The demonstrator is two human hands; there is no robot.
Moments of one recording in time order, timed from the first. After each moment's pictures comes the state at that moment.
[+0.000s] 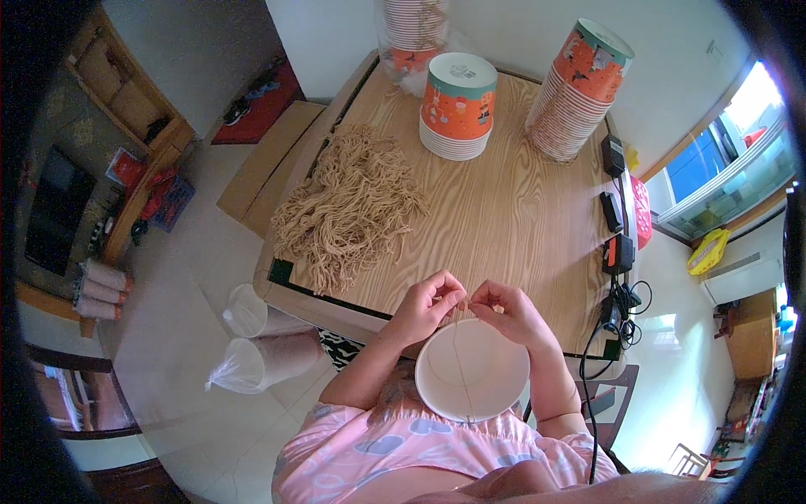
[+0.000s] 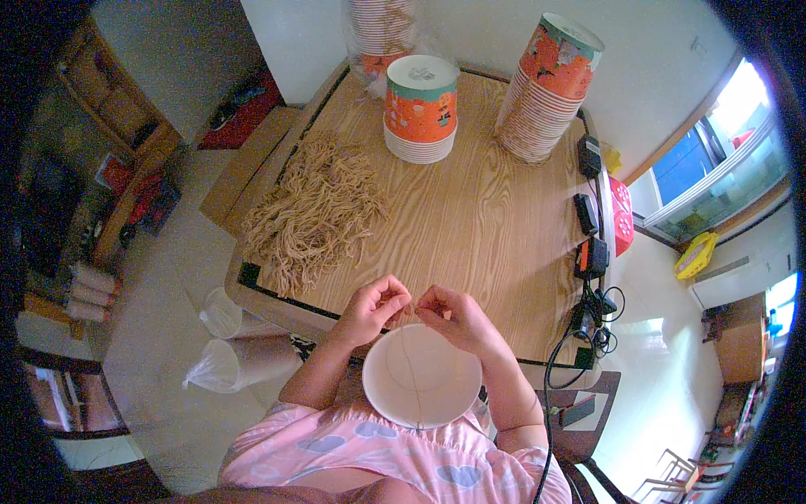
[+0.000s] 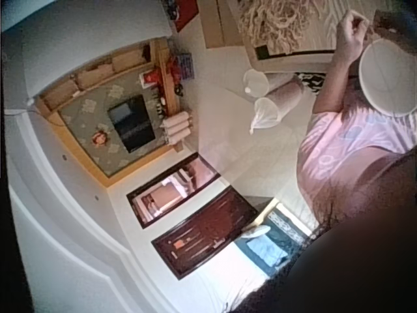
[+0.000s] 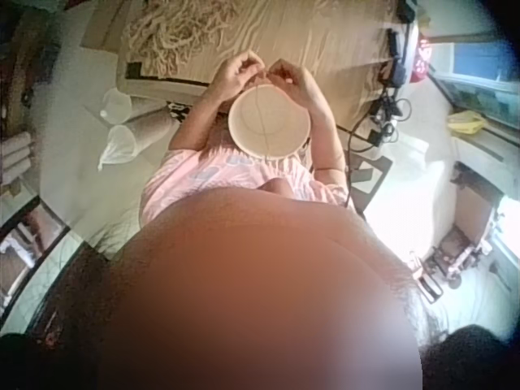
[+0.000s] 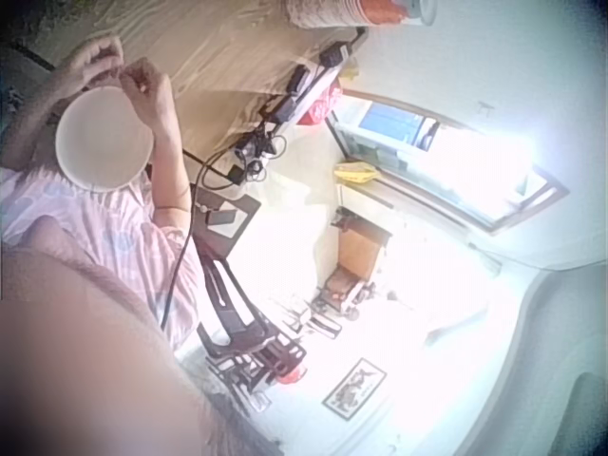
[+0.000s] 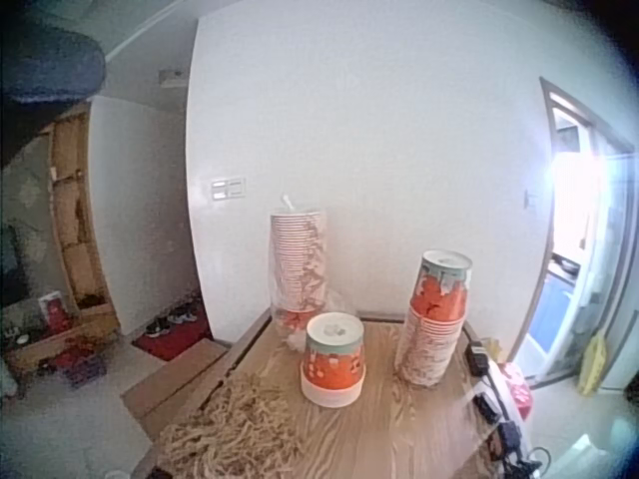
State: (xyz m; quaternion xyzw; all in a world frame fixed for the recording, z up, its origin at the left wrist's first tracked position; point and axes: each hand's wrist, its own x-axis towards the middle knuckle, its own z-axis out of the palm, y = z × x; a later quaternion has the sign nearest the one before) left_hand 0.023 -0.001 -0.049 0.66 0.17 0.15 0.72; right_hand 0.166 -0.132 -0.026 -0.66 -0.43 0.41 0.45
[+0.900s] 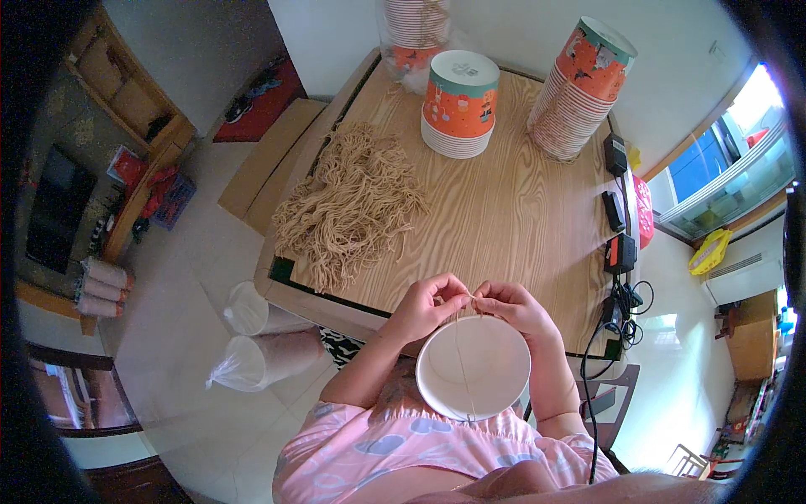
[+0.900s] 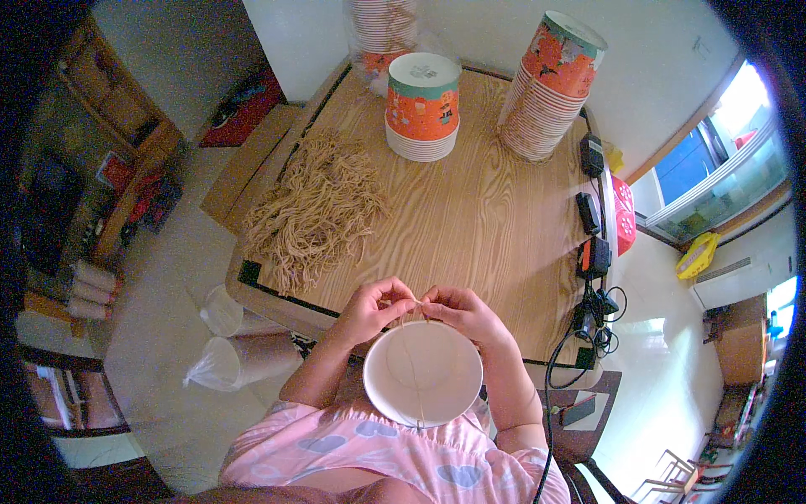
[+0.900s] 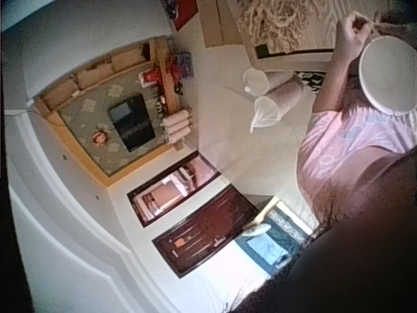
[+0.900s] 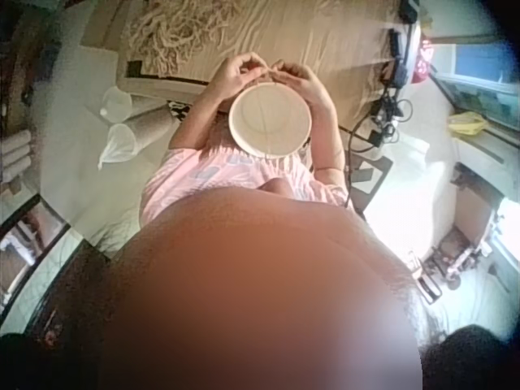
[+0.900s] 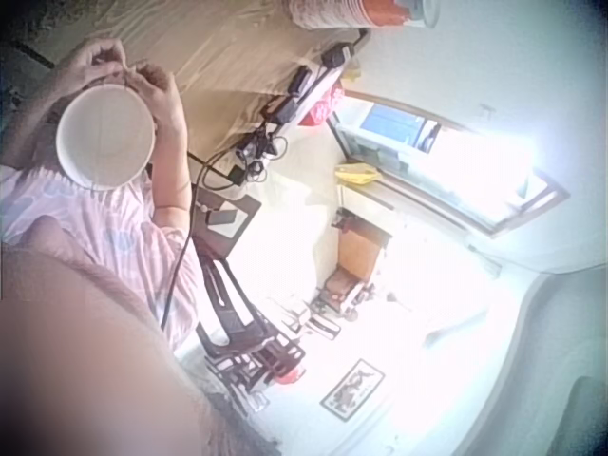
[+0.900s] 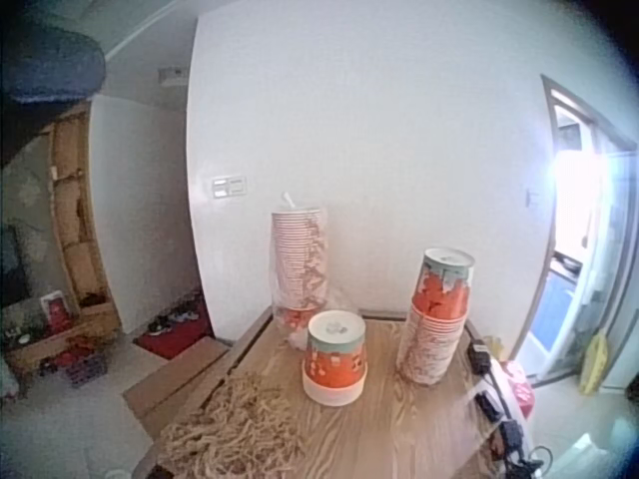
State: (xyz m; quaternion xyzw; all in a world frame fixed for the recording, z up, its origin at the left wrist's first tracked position) left_hand 0.025 0.001 -0.052 0.69 0.17 0.16 0.69; right_hand 0.174 -0.133 -0.029 -0.53 -0.25 0.61 0.54
